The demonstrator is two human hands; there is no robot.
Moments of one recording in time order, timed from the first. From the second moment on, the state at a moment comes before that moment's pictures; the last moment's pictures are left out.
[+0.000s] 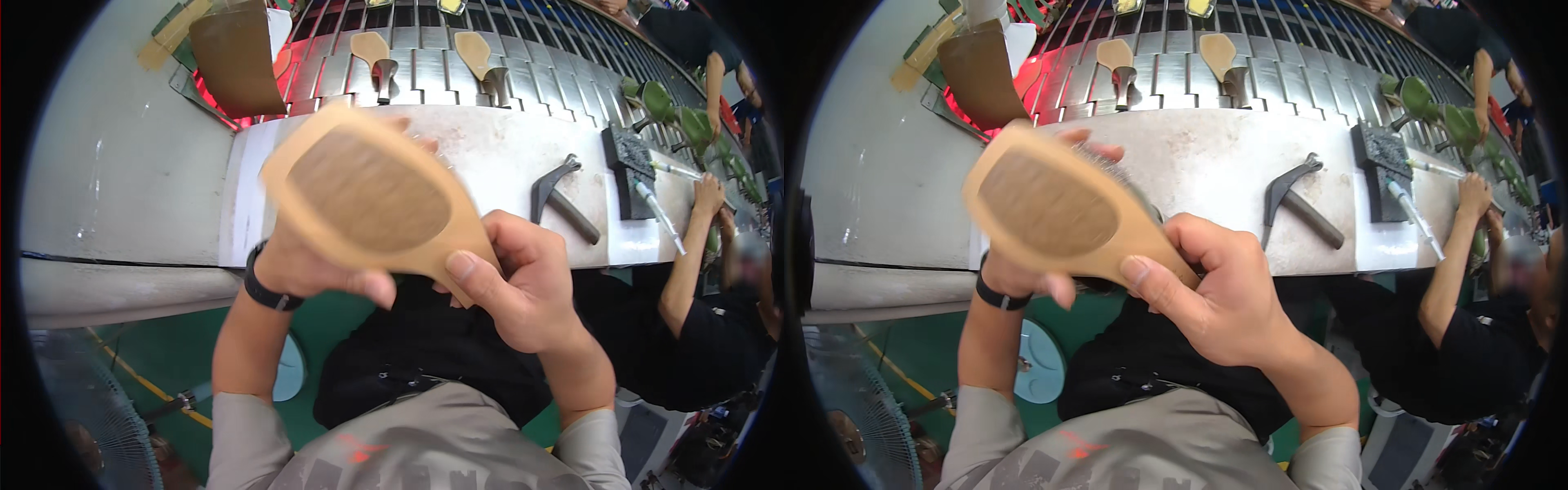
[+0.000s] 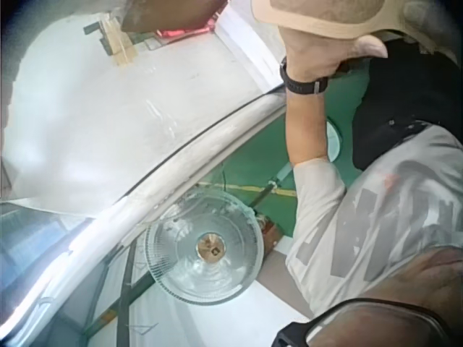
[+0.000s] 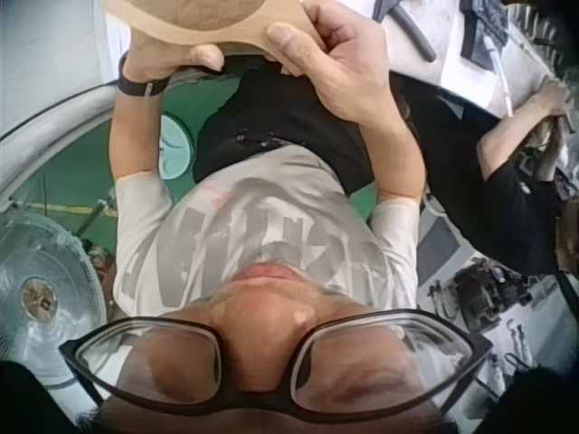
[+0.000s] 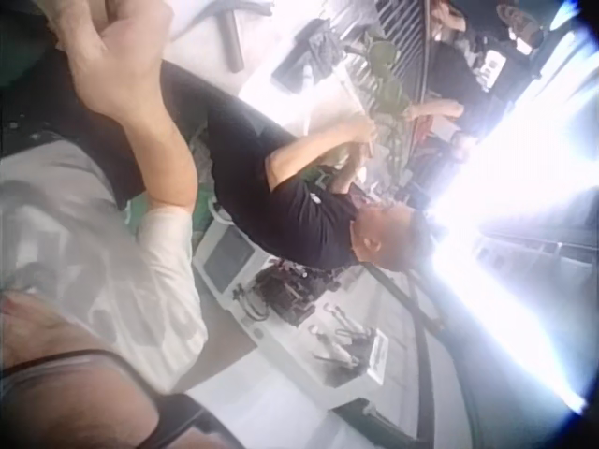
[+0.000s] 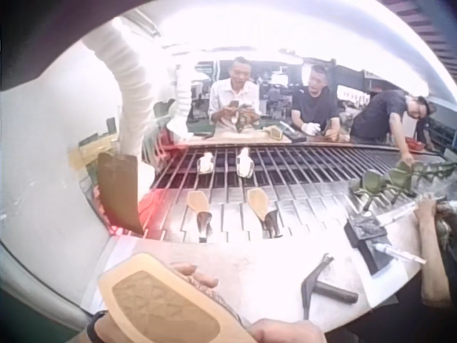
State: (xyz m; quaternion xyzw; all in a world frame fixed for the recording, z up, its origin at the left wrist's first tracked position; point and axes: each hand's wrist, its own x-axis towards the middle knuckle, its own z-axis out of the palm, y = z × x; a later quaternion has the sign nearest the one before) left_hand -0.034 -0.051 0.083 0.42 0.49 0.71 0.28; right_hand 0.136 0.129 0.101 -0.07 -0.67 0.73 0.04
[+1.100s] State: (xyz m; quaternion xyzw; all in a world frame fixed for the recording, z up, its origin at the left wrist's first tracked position) left_hand -0.014 -0.030 0.077 0.56 0.54 0.60 0.21; right_hand 0.124 0.168 0.144 0.11 -0.83 0.52 0.17
